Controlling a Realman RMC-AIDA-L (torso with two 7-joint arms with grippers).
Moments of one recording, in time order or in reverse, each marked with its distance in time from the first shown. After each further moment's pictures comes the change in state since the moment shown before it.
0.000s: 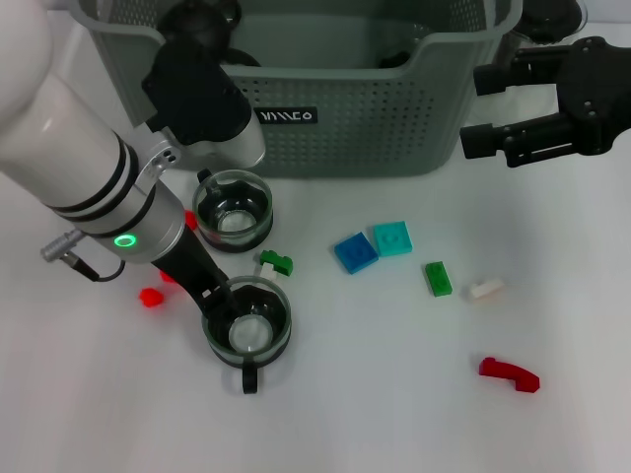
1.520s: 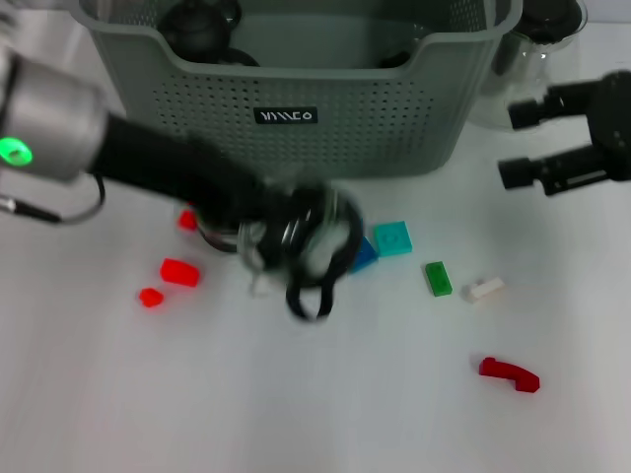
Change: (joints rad) left arm 0.055 0.007 -0.450 0.240 -0.508 0.273 0.073; right arm 0.004 -0.074 -0.013 0.107 -0.068 -0.001 -0.035
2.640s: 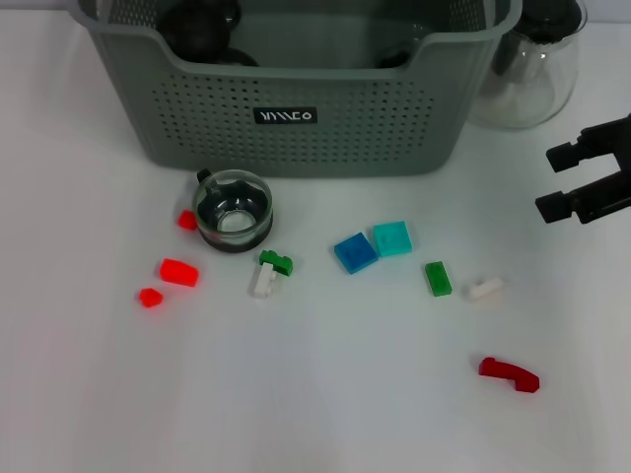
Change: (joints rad) left arm -0.712 0.189 -0.156 -0.822 0.565 -0.718 -0.170; right arm 0.095 -0.067 0.010 0.123 -0.221 -0.016 0.034
